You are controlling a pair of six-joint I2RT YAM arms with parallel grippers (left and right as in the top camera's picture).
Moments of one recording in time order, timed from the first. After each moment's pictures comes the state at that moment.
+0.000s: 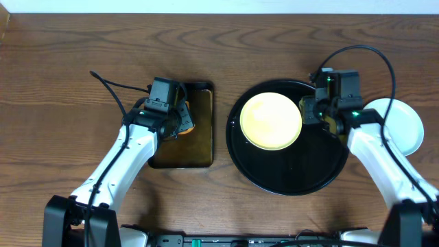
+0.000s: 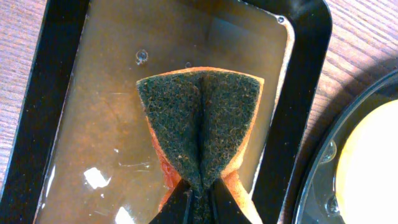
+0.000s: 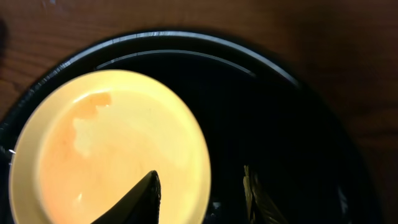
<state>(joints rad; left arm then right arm) -0.26 1.49 0.96 -0.58 0.04 -0.58 0.13 1.54 0.95 -0.37 -0.12 0.04</state>
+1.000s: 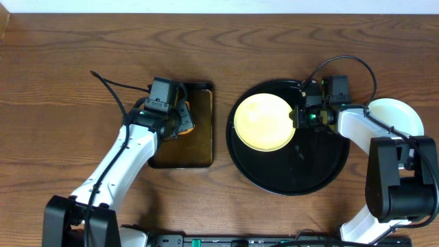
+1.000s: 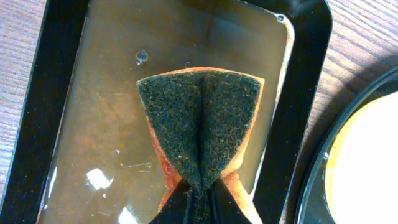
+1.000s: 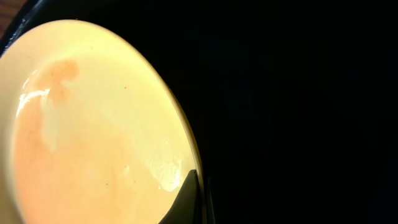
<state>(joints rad) -0.26 1.49 0.96 -0.58 0.04 -0.57 0.06 1.84 0.95 -0.25 -0.42 0.04</state>
